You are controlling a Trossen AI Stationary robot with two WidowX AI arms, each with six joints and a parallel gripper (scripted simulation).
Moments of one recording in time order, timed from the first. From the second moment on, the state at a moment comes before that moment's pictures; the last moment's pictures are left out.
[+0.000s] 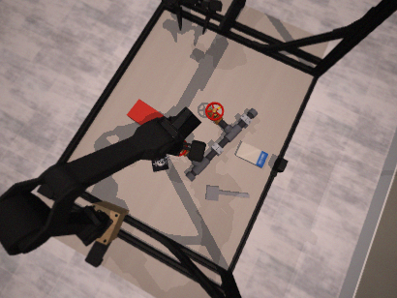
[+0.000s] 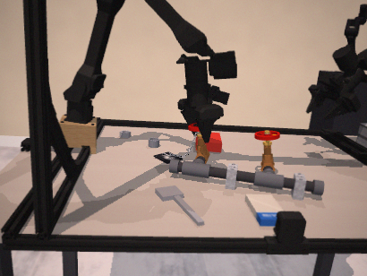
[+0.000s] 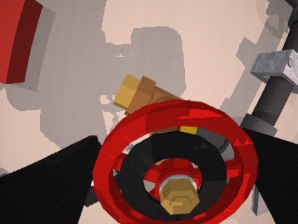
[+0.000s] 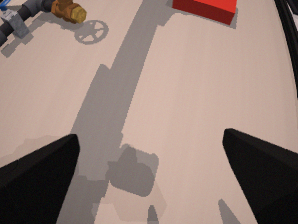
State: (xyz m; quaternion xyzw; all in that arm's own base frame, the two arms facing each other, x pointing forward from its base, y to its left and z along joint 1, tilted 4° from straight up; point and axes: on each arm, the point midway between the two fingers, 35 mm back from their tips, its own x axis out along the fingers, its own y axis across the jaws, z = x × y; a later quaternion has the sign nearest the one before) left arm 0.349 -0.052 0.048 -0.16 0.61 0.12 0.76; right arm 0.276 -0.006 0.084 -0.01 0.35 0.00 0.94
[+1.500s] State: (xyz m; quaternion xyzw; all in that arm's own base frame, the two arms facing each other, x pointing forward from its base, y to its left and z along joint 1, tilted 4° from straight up) left arm 0.349 -0.052 0.048 0.40 0.54 -0.32 0.67; right arm 0.276 -0.006 0.084 -0.01 0.35 0.00 0.94
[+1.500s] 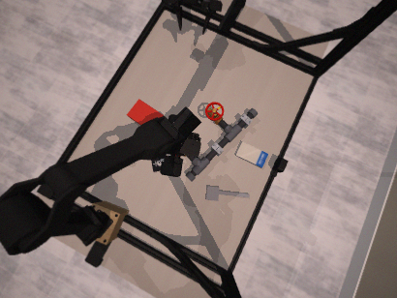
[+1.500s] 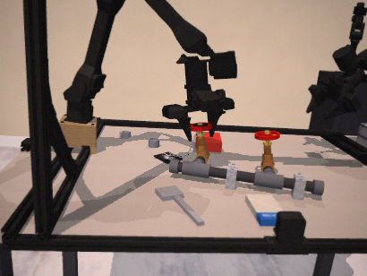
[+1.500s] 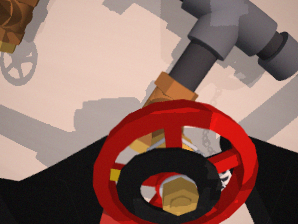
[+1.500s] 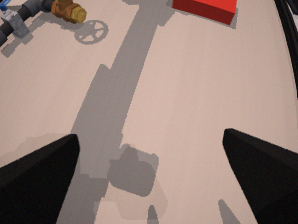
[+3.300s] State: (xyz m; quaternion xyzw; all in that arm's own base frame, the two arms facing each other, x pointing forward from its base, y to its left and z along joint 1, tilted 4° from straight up) left arm 0.349 -0.052 0.048 -0.25 0.59 0.20 0.74; right arm 0.276 -0.006 0.084 -0.01 0.35 0.00 0.94
